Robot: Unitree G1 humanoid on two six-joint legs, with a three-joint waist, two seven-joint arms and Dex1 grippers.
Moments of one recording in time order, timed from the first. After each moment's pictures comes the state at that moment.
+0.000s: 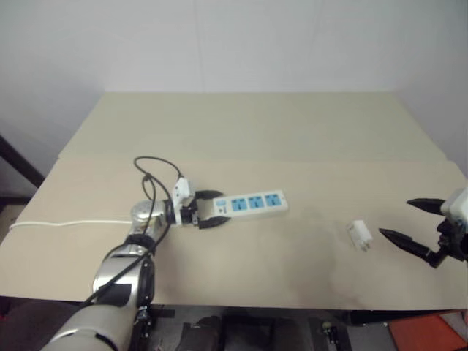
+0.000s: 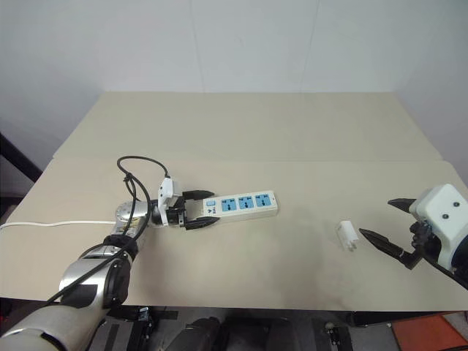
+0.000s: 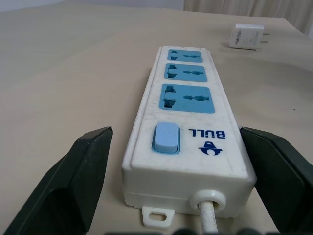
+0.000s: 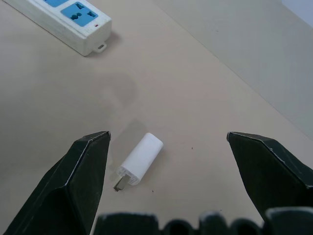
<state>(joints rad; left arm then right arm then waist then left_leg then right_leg) -0.85 0.29 0.17 1.30 -0.07 -0.53 -1.43 0.30 -0.95 -0.72 -0.55 0.40 0.58 0.96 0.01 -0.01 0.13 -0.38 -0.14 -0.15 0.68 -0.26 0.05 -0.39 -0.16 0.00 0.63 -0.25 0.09</state>
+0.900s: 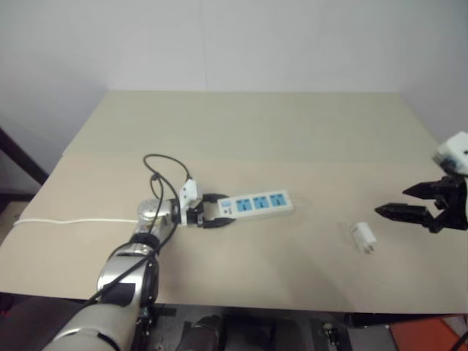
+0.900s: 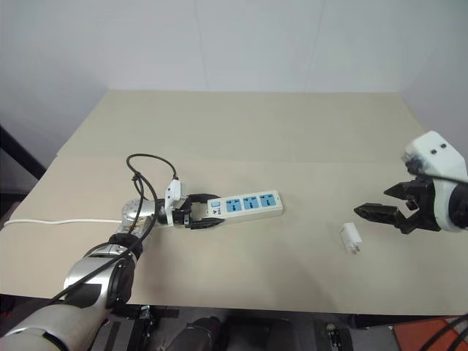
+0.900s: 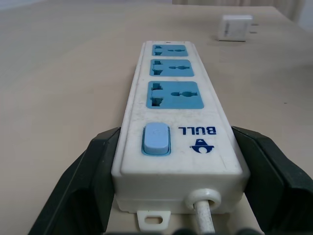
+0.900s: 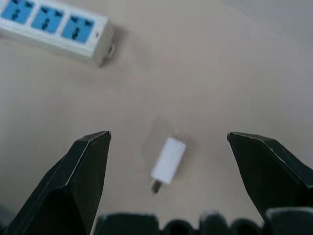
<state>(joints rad) -0.86 0.26 0.13 1.30 -0.04 -0.57 -1.46 -0.39 -1.33 -0.33 -0.40 0.72 1.53 0.84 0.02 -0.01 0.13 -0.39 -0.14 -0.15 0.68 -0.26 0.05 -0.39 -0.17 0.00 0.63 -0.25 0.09</state>
